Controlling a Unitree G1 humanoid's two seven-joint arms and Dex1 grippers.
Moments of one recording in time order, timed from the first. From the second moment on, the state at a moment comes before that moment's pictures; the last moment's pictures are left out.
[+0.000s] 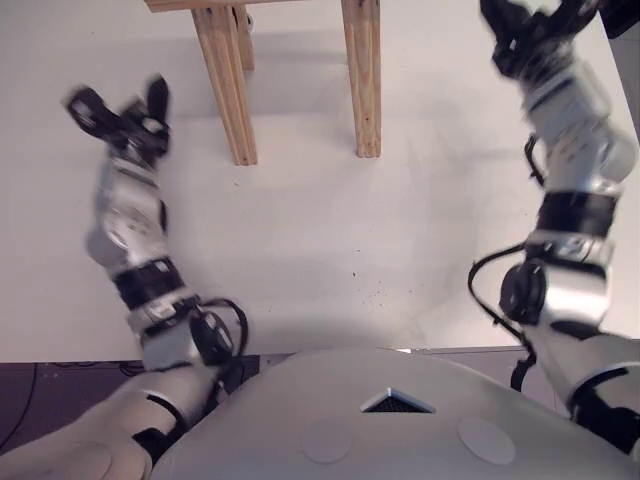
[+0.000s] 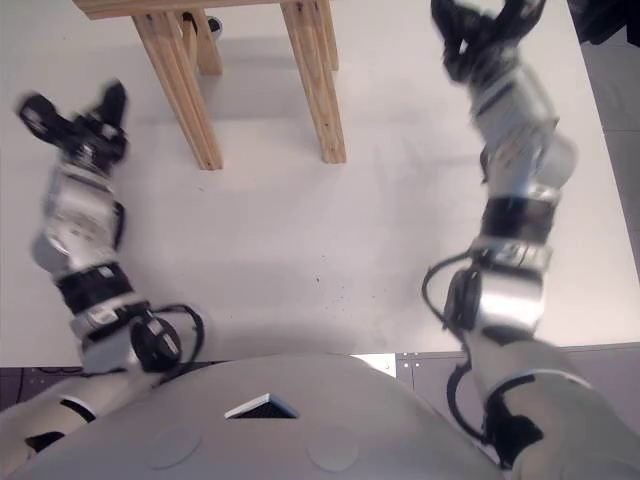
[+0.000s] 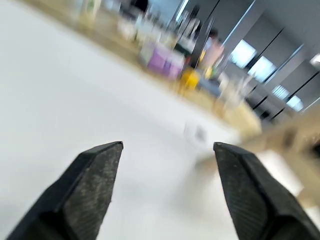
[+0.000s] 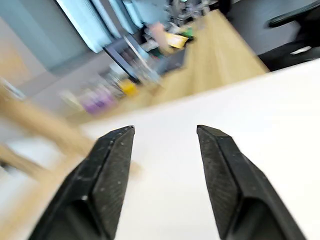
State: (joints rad) left arm -0.11 0.03 0.46 0.01 -0.43 0.46 -0.16; right arm -0.37 -0.24 -0.15 0.13 0.47 0.43 0.17
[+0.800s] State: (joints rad) left arm -0.13 0.32 0.24 0.05 -0.17 0.53 -0.18; right arm -0.05 0.03 0.14 -0.01 -0.07 0.20 -0.18
